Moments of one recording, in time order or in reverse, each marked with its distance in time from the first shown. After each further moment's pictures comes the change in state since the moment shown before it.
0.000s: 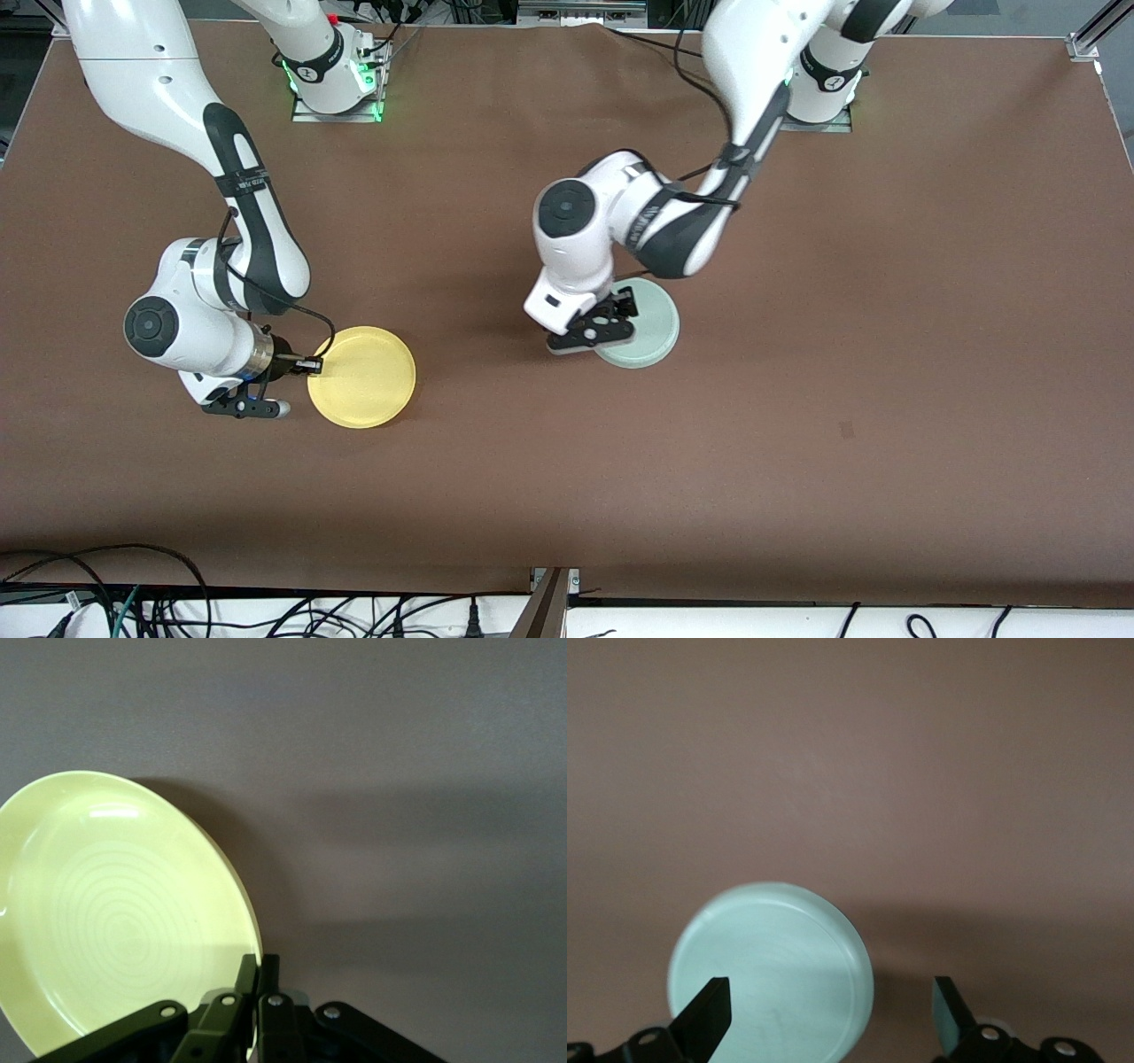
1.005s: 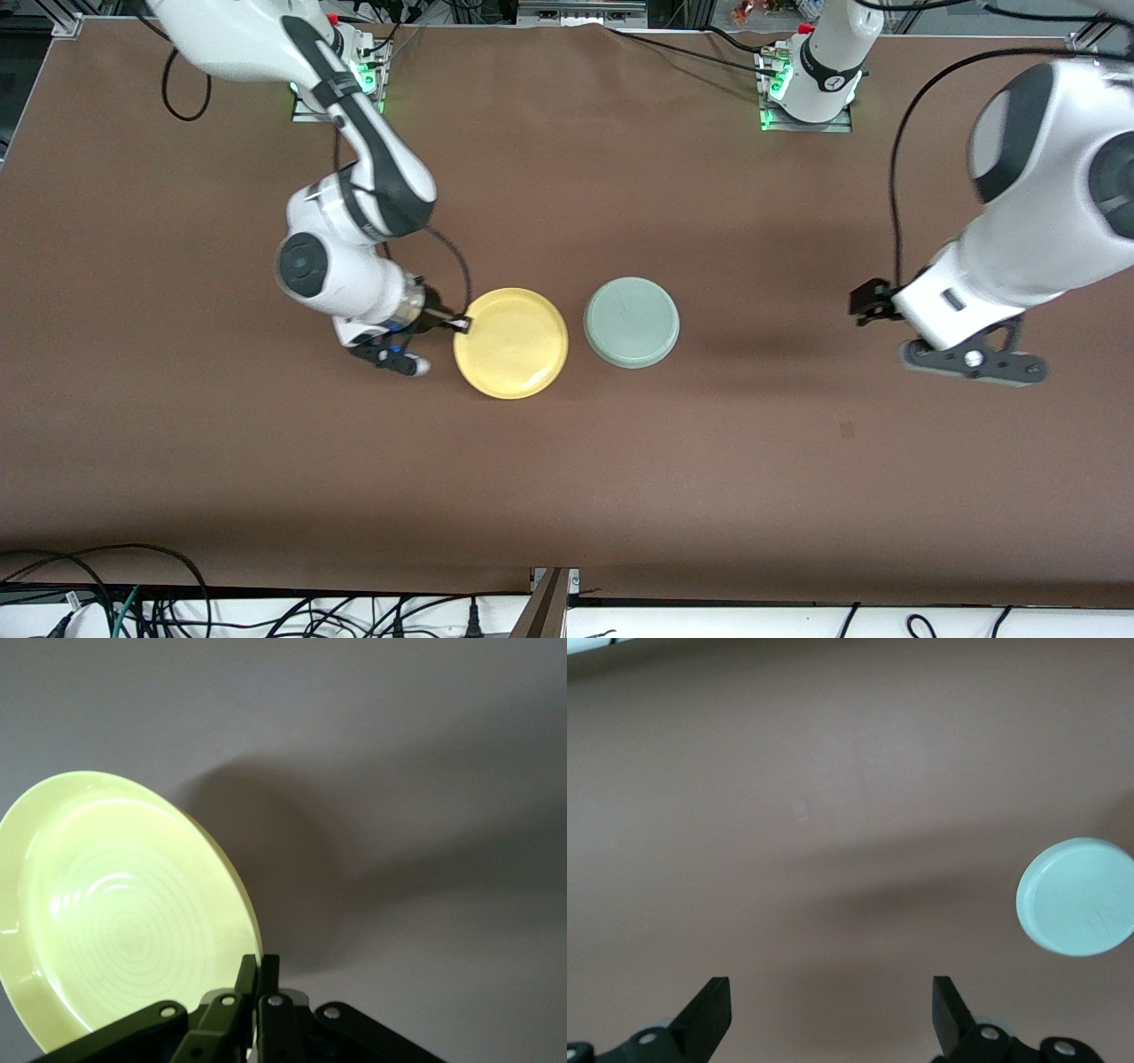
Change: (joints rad) left arm 0.491 -0.366 0.004 -0.005 -0.018 -0.457 0.839; right arm 0.135 -0.077 0.317 0.011 0.077 0.039 0.647
